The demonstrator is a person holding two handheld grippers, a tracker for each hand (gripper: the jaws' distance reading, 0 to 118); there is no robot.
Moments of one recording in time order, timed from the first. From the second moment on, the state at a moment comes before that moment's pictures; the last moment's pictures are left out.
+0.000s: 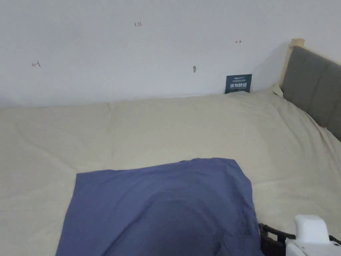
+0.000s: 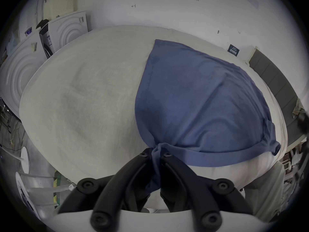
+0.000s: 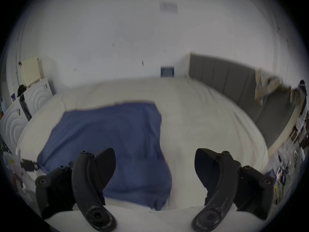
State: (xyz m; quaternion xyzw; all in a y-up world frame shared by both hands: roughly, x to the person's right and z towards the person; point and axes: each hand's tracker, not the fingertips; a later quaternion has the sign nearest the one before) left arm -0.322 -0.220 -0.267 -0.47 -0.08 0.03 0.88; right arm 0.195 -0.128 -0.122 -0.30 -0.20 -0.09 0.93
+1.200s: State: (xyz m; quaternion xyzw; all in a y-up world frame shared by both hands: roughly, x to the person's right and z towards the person) left arm -0.287 -0.165 -0.413 -0.44 -0.09 0.04 0.89; right arm 0.229 -0.143 -0.254 -0.37 -0.16 -0.12 0.91
